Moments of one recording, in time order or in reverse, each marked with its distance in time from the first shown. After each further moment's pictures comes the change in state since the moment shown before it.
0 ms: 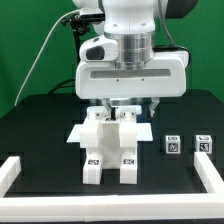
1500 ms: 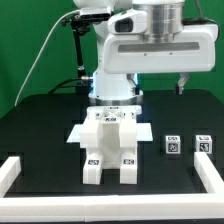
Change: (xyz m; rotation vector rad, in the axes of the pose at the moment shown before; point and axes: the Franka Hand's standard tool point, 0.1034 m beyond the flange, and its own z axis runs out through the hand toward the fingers) arm -0.018 -0.066 -0.039 0.005 0.018 0.036
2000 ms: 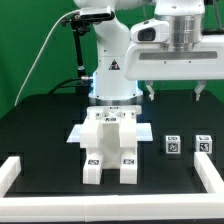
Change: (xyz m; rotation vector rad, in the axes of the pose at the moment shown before) arm -0.018 -0.024 0.020 -0.008 0.008 0.002
